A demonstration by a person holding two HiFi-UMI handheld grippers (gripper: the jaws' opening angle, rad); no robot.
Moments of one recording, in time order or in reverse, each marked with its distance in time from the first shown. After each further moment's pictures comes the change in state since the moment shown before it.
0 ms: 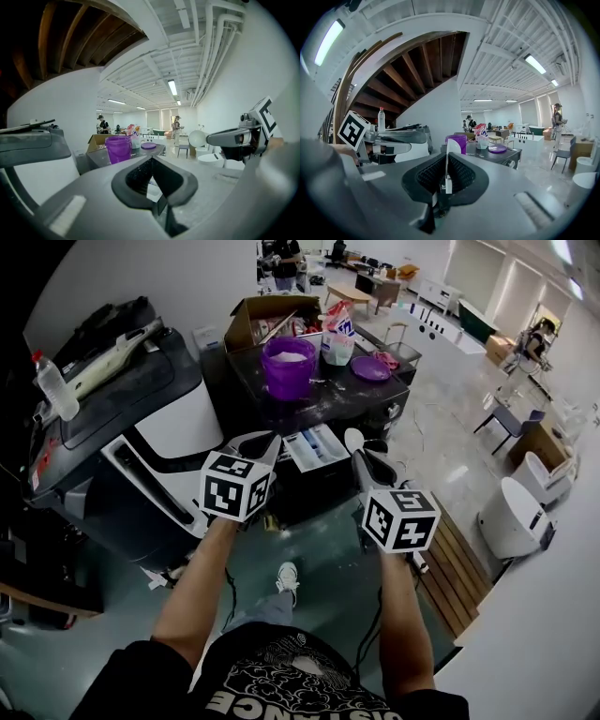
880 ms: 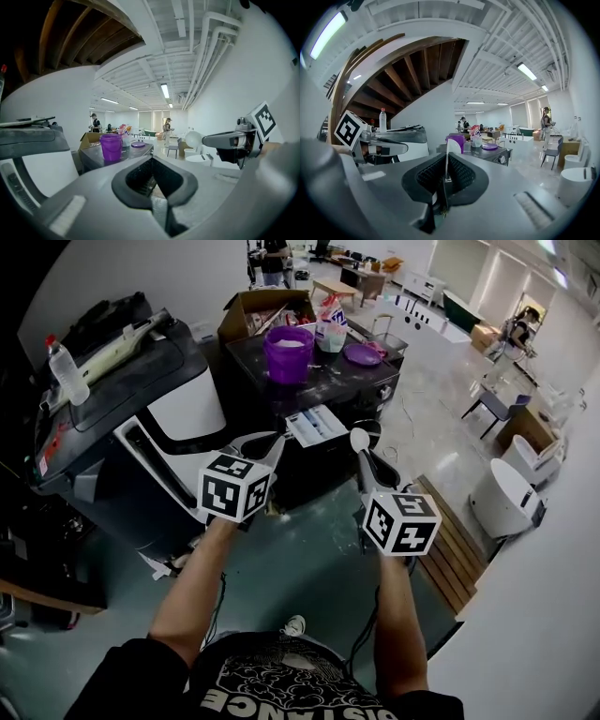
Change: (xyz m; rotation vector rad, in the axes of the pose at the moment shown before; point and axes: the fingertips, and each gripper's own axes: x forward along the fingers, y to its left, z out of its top) left arm -0.076 -0.037 -0.013 -0.010 -0.013 -0.123; right arm -0.077 0.050 -0.011 0.015 -0.019 -0.112
